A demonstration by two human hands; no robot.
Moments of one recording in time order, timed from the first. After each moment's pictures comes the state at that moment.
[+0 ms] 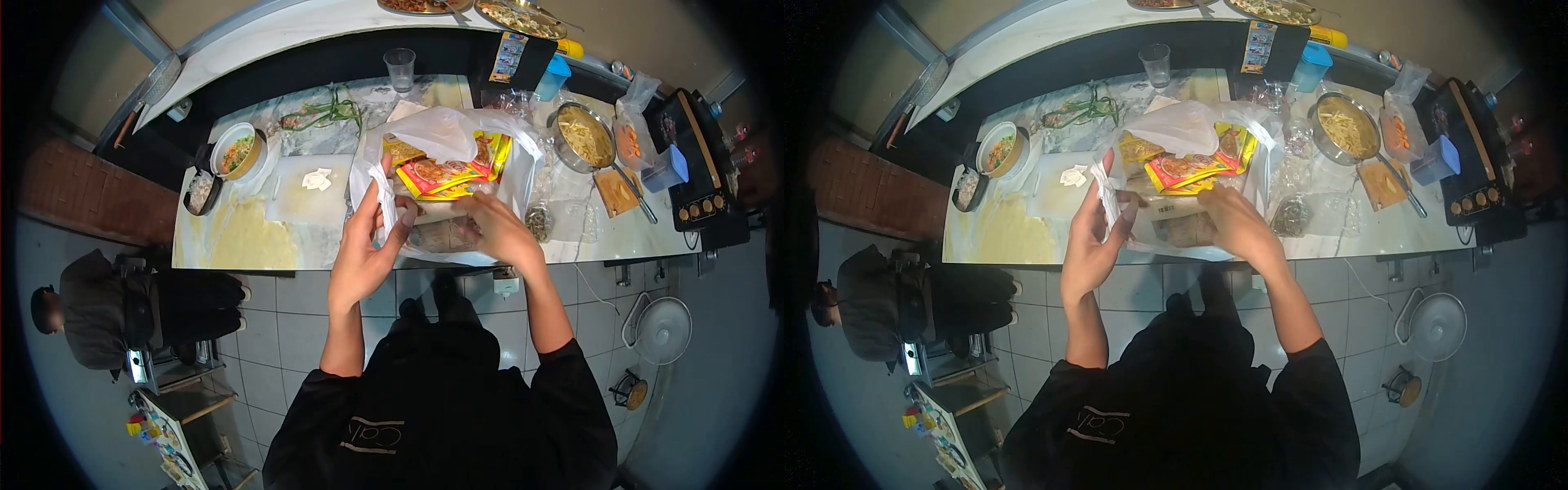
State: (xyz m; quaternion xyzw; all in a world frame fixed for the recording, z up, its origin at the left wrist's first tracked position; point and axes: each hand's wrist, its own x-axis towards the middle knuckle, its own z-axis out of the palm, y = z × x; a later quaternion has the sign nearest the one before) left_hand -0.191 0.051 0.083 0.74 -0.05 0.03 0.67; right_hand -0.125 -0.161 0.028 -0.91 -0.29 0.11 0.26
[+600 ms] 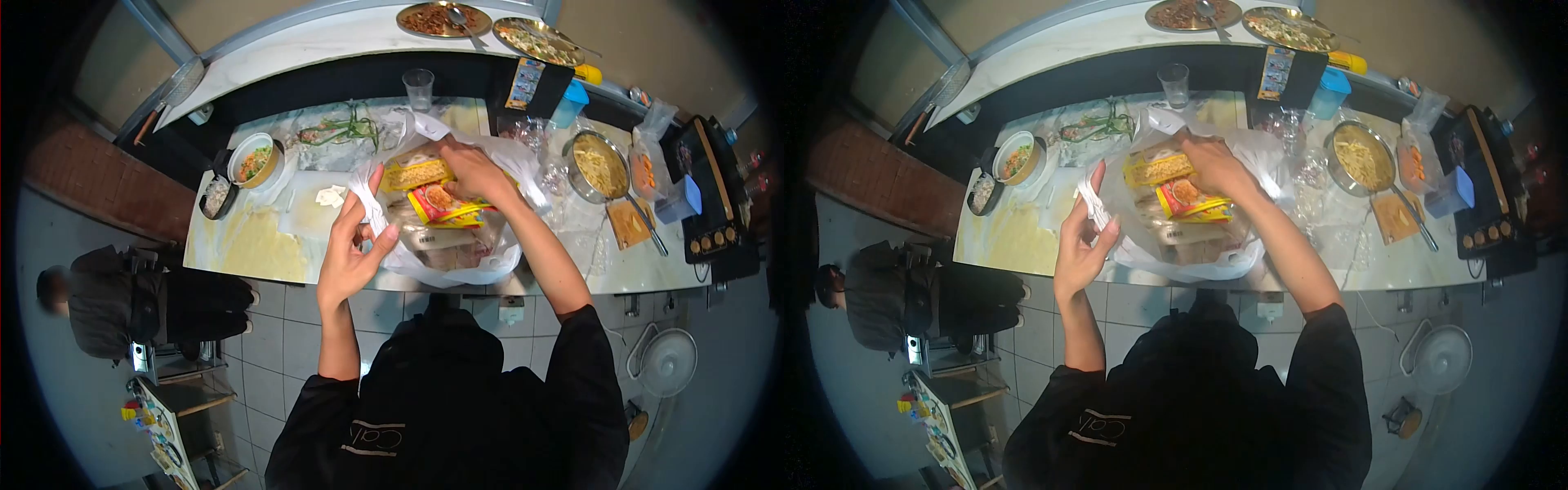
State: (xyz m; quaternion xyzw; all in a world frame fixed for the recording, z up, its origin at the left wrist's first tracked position) left_hand -0.165 0.076 0.077 0.77 -0.13 0.15 0.61; right_hand 0.022 -0.107 0.002 -0.91 -0.37 0.06 0.21
